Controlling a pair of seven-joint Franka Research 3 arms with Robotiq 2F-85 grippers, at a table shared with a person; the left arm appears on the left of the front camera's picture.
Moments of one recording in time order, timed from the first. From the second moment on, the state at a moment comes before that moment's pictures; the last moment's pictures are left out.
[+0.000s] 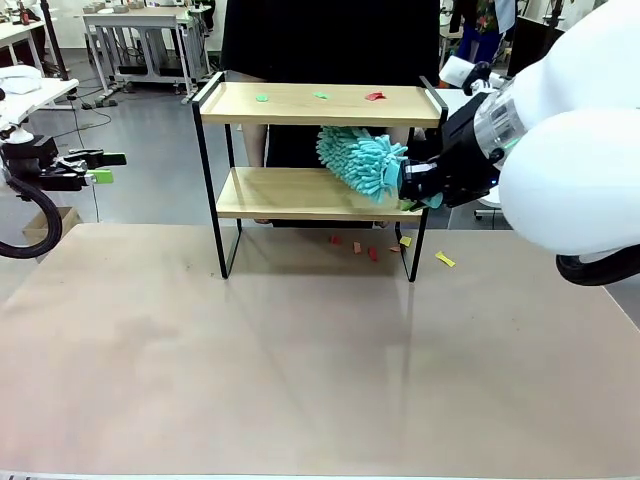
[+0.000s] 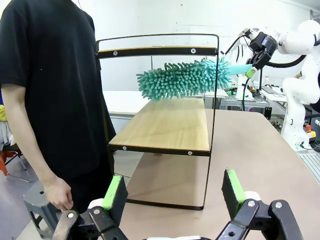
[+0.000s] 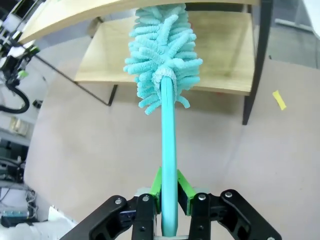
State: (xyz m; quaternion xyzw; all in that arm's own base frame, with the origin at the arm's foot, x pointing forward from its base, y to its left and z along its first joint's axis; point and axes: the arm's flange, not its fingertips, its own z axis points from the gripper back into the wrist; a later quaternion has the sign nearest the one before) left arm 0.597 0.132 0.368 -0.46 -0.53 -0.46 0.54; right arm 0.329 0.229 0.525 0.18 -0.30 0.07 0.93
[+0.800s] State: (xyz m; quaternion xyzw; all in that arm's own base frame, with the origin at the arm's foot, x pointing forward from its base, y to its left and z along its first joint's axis) left arm 0.597 0.132 0.367 -0.46 -0.53 -0.46 0.54; right arm 0.288 0.192 0.539 0.23 -0.19 0.30 0.91
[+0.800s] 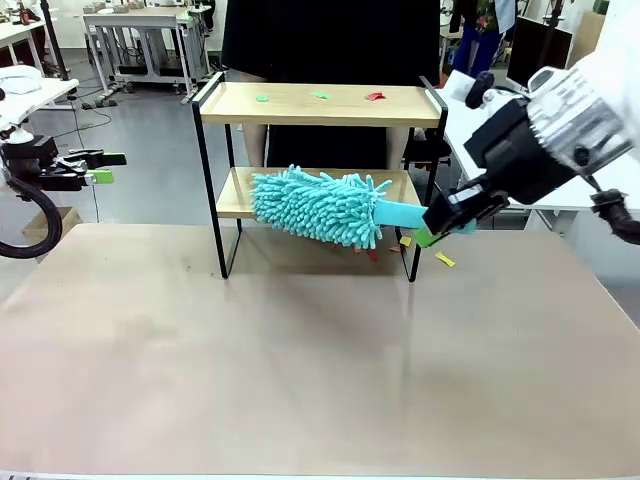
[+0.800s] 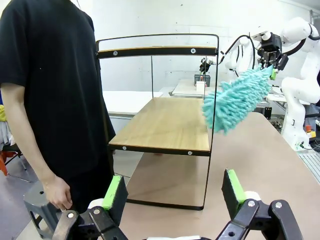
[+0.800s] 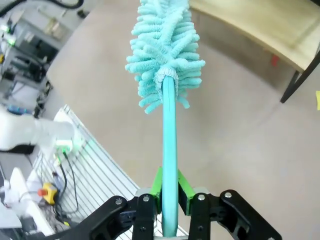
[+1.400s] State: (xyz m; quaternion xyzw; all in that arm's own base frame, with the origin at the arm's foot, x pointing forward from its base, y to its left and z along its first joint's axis) left arm 0.597 0.132 0.367 -0.46 -0.53 -0.46 0.54; right arm 0.269 0.155 0.546 0.22 -0.15 0.45 0.85
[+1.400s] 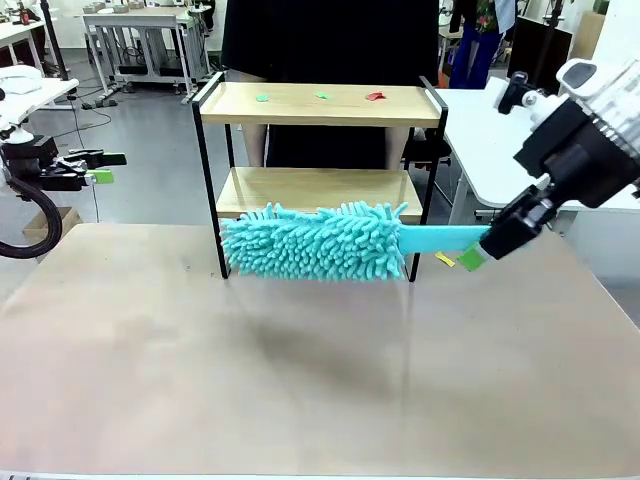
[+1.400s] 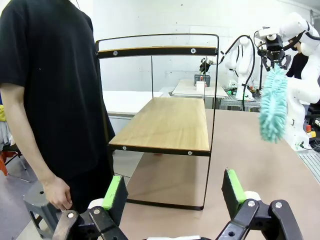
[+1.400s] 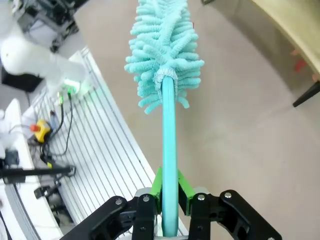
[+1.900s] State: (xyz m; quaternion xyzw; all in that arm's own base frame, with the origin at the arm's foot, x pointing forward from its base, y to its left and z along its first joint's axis) left arm 0.597 0.132 0.367 -0.46 -0.53 -0.46 0.54; right arm 0.248 0.117 0.538 0.15 -0.10 0.53 0.83
